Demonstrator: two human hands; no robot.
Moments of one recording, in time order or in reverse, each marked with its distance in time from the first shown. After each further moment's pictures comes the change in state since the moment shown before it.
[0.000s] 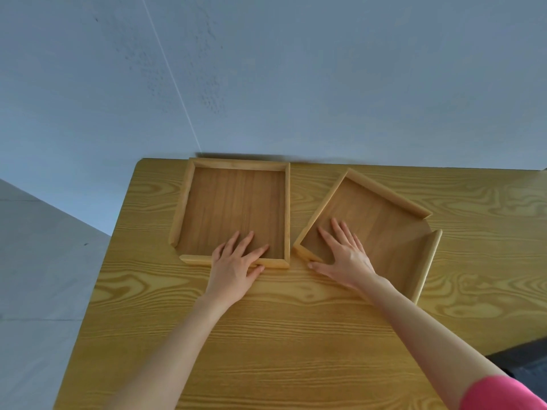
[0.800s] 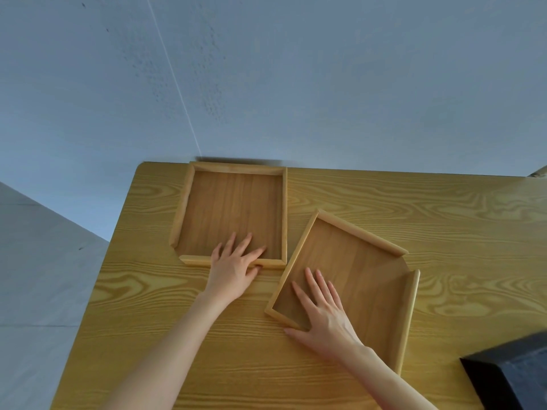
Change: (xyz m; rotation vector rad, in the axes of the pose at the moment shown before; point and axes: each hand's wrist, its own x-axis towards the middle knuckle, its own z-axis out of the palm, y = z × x) left_hand 0.001 0.004 -0.008 0.014 -0.064 -0.016; right_hand -0.087 -0.039 0.048 -0.092 -0.029 -0.155
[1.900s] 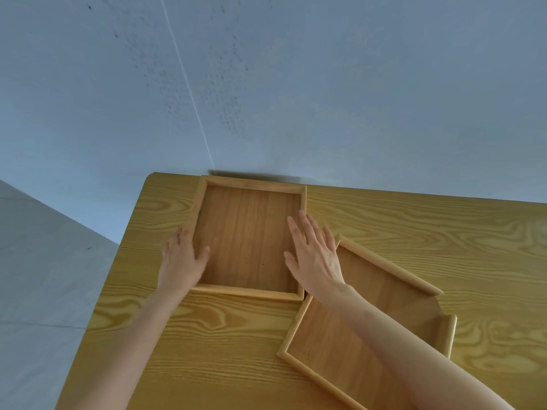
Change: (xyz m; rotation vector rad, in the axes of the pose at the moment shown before) left_hand 0.024 -0.082 -0.053 -0.313 0.182 -0.529; right_hand 0.139 -0.025 -0.068 -0.027 0.278 -0.010
